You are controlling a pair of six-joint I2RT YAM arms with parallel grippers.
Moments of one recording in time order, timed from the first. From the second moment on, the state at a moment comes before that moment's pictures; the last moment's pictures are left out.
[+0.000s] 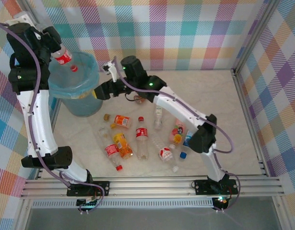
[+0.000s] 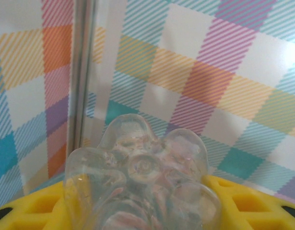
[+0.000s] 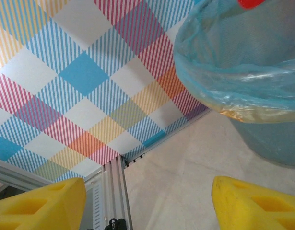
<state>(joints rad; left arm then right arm) 0.13 1.59 2.30 -0.82 -0.14 -0.29 0.89 2.17 2.37 -0.54 -0.62 0.39</state>
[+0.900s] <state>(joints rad) 0.22 1.91 2.00 -0.71 0.14 -0.28 0.90 2.30 2.35 -0.62 -0.61 0.36</state>
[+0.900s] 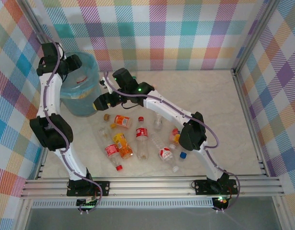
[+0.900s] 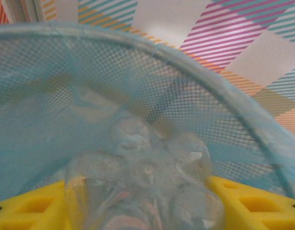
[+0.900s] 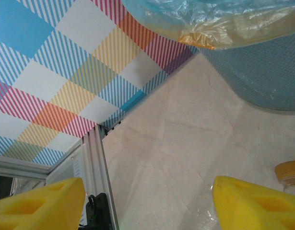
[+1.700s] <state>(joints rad) 0.22 1.89 2.10 -0.77 0.14 -0.26 0.90 2.26 2.36 -0.70 -0.56 0.33</state>
